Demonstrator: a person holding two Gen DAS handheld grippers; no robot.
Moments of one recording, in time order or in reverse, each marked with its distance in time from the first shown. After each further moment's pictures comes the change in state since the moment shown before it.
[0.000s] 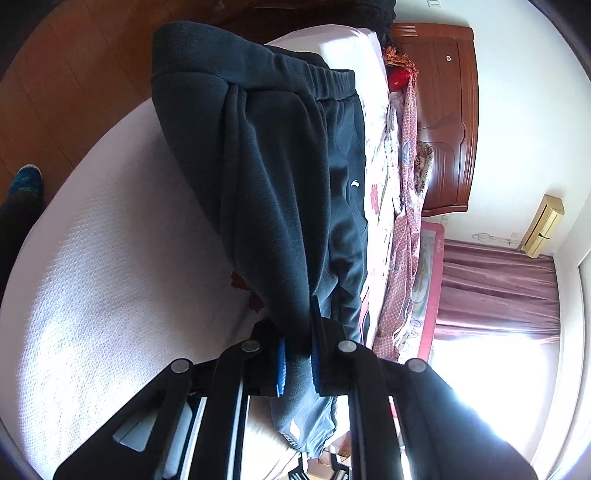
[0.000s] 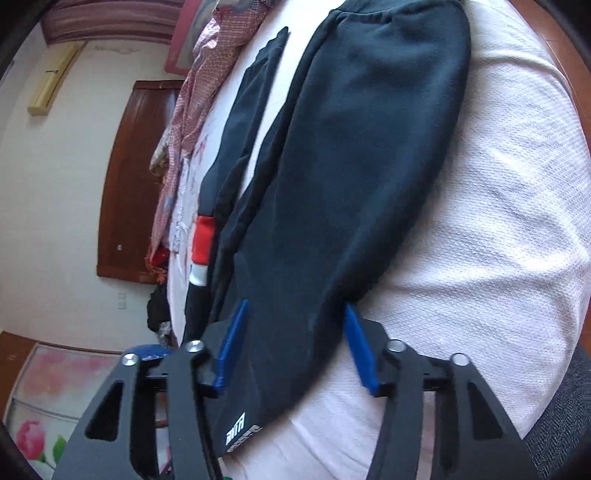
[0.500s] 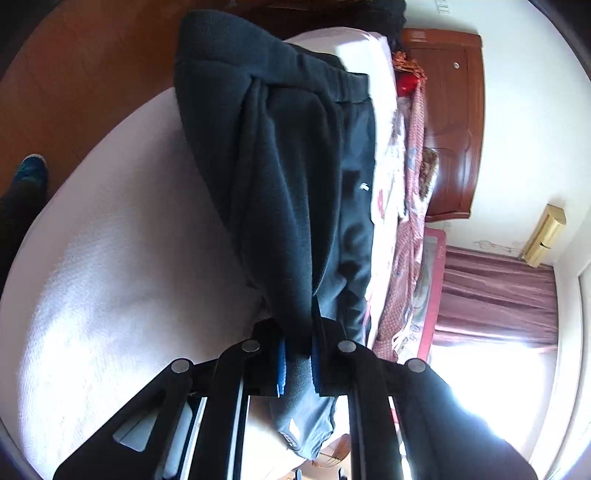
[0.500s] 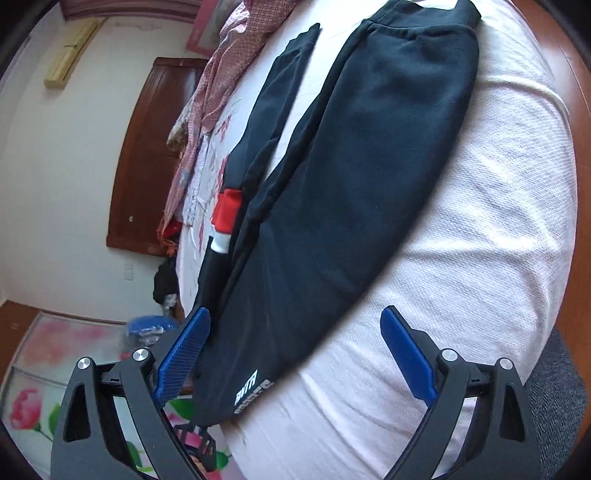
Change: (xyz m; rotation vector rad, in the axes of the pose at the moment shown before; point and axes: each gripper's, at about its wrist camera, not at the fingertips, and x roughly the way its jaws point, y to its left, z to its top) left arm 0.008 -0.003 0.003 -0.018 -0.008 -0.033; right arm -0.029 0.007 -0.007 -0.079 0.065 0.044
